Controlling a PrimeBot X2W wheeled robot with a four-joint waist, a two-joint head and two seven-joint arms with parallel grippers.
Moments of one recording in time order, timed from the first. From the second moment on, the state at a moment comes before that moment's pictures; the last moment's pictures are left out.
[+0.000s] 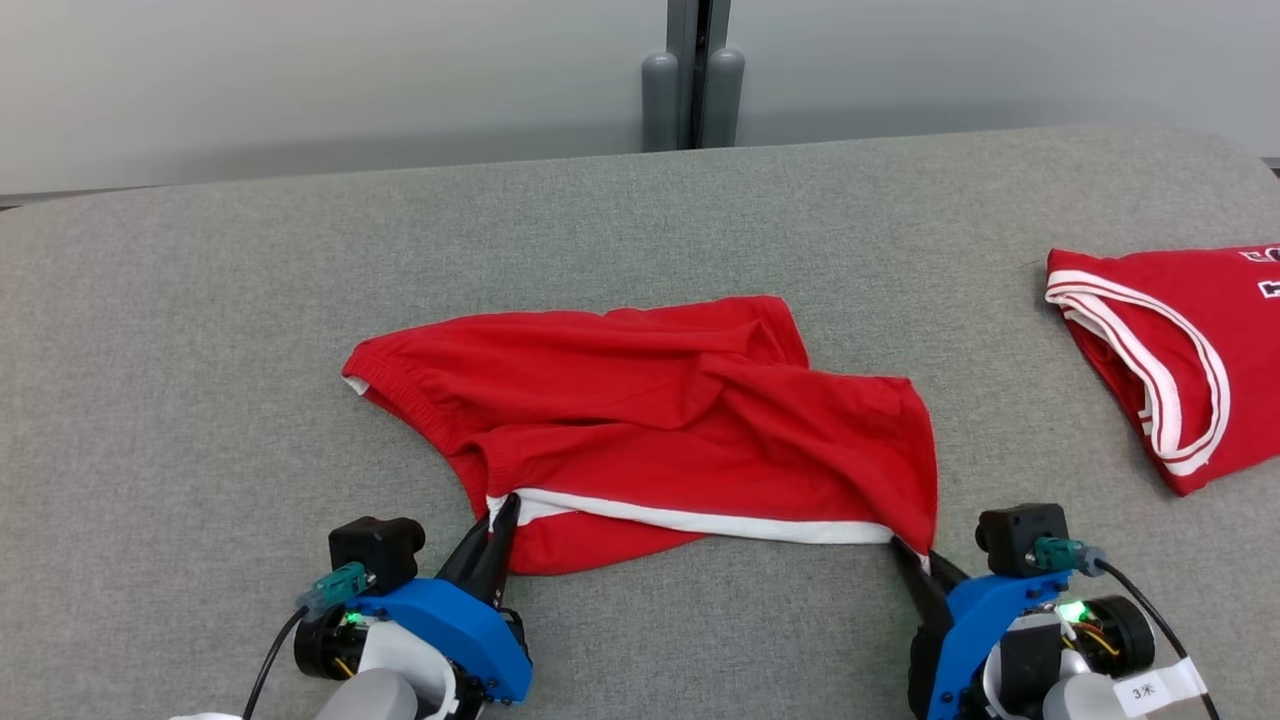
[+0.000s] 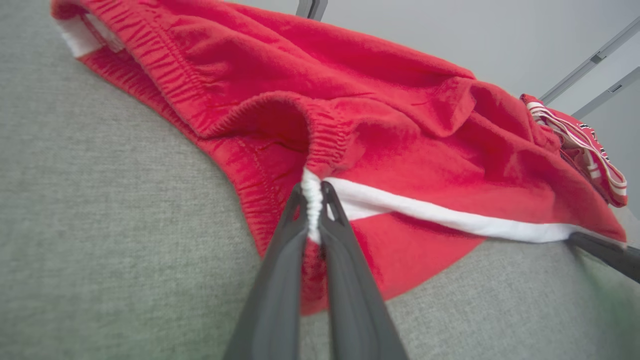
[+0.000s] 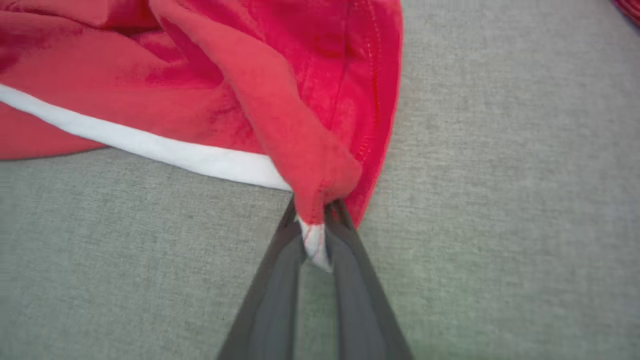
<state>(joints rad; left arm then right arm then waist) -0.28 0.16 -0.50 0.58 -0.66 -0.13 -0.14 -0.14 -0.05 0.08 0.32 0.16 0.13 0.27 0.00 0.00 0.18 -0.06</state>
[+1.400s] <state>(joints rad) -1.17 0.33 -0.24 0.25 -0.94 -0.10 0.07 -1.21 -0.10 -0.01 0.20 0.33 0.13 0.32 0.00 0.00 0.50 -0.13</state>
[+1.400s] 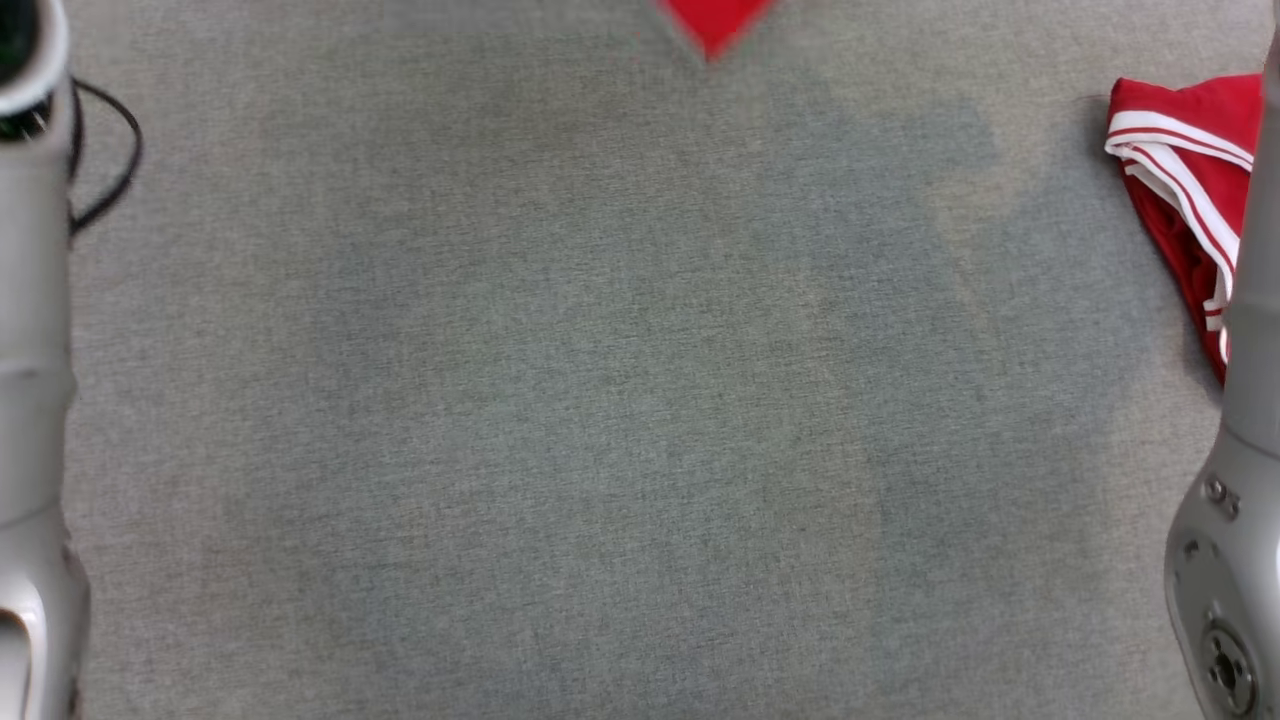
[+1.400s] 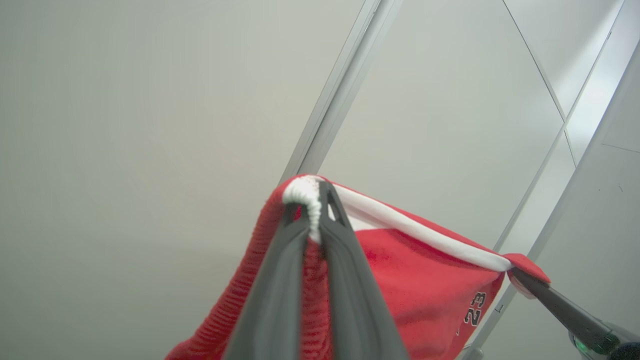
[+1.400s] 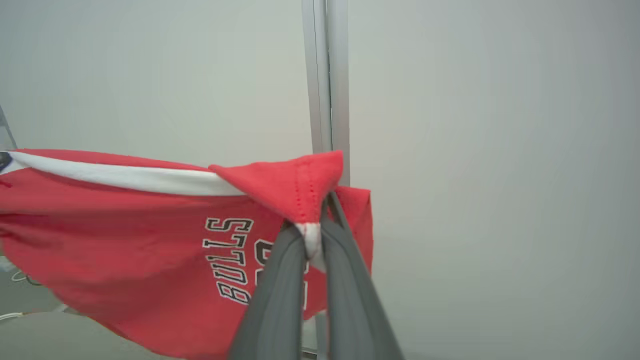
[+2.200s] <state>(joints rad) -0.47 0.35 -0.59 0.45 -0.90 -0.13 -0.25 -0.48 -0.26 0.22 0.35 0.48 0.13 0.41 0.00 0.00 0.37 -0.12</state>
